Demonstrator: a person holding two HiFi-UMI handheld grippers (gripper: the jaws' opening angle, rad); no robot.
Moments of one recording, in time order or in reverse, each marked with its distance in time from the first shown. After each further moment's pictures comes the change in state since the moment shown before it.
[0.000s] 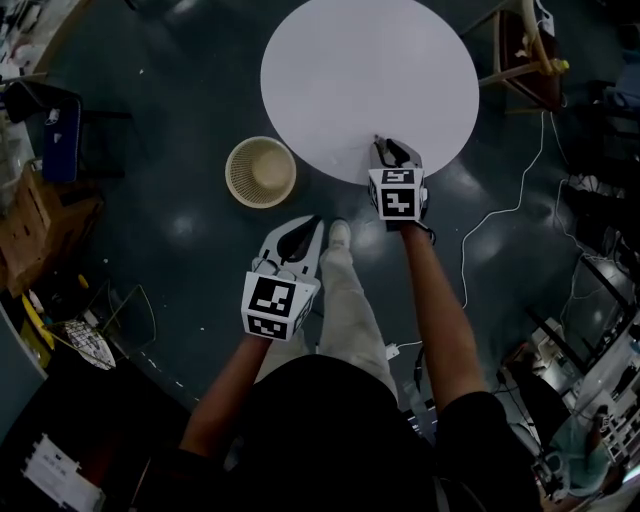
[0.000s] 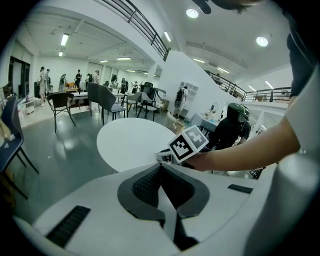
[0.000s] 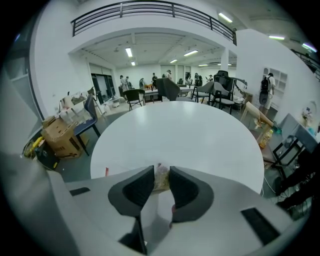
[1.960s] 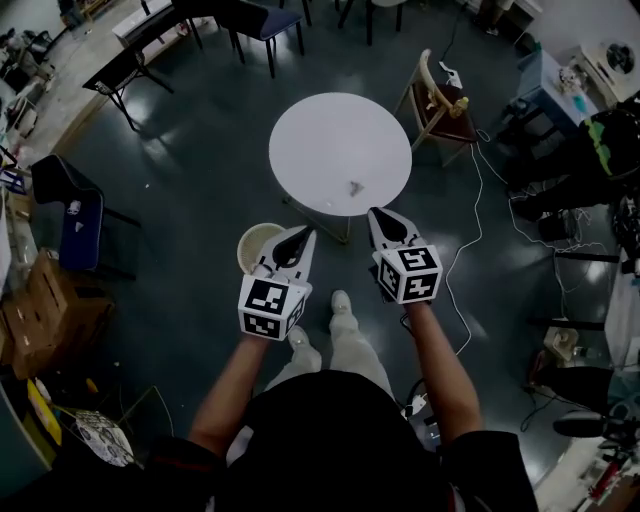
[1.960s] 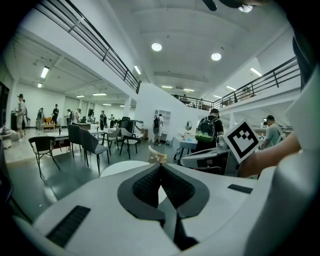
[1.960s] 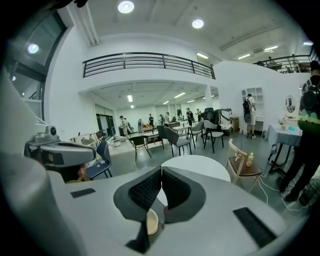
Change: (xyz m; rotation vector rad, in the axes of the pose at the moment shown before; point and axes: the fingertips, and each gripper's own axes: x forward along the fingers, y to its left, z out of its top) left arm -0.221 -0.057 0.085 0.286 -0.326 -0.185; right arm -0.356 0.141 0.070 0.123 -0.468 -0.018
